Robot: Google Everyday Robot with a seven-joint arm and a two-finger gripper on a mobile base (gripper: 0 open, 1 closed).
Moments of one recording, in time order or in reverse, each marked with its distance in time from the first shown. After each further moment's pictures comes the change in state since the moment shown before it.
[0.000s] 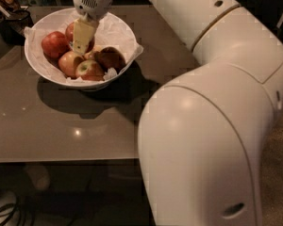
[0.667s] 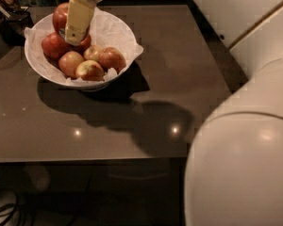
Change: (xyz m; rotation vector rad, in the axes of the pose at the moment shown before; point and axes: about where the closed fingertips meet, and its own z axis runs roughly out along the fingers) arm -0.011 0.058 -0.072 0.015 -0.089 -0.128
